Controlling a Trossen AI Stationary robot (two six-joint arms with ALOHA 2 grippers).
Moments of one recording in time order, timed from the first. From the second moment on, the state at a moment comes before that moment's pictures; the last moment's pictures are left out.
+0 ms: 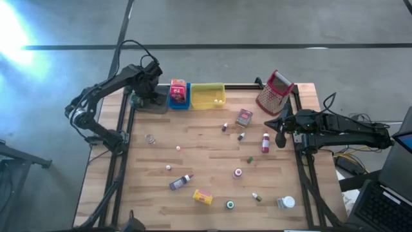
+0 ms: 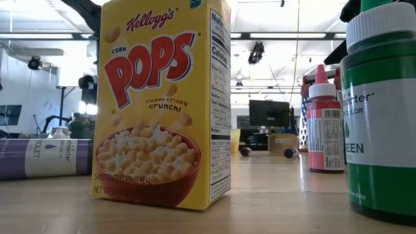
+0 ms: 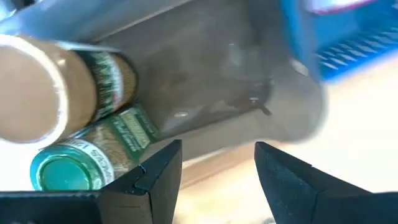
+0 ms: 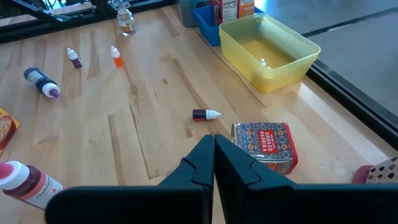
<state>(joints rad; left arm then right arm) 0.91 1.44 1.17 -1.12 -0.08 -0.17 -0.09 0.45 0.54 -0.59 0.21 0.23</state>
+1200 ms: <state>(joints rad) 0.62 1.36 0.98 -0.95 0.11 0.43 -0.09 0.45 0.54 -0.59 0.21 0.23</state>
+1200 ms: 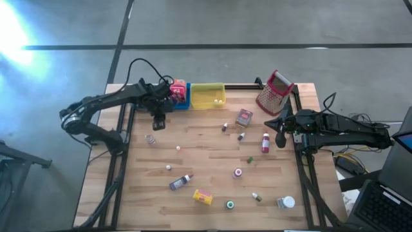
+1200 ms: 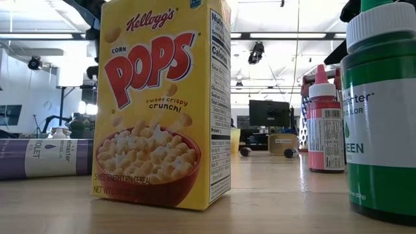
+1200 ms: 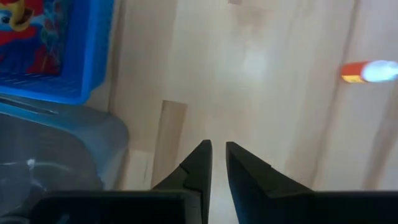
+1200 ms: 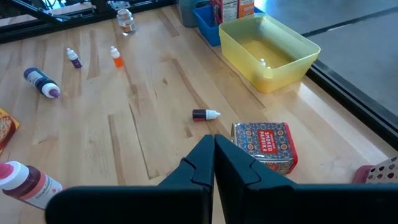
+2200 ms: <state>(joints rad) 0.75 1.51 0.99 -0.83 -0.04 0.44 -0.09 0.45 0.54 -0.59 0.21 0.23</state>
